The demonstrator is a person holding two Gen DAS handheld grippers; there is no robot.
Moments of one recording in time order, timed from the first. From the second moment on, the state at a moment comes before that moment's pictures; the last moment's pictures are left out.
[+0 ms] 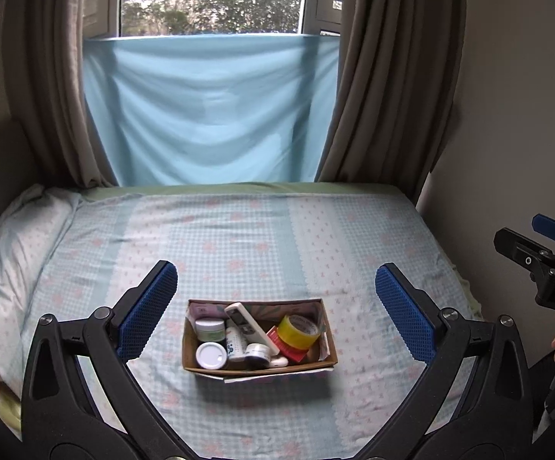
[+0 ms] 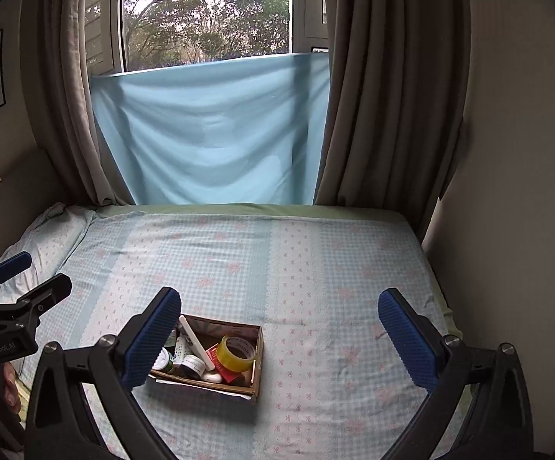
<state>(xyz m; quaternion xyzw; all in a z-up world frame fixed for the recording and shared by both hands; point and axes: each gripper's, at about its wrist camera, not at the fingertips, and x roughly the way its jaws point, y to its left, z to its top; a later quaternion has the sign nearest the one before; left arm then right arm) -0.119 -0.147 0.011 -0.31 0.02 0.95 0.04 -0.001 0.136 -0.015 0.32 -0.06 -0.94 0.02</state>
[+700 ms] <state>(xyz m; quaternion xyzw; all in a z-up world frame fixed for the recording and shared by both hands) -0.092 -0.126 0.014 -0.29 0.02 0.96 0.04 0.030 0.161 -0.023 0.30 -0.09 -0.95 -0.01</state>
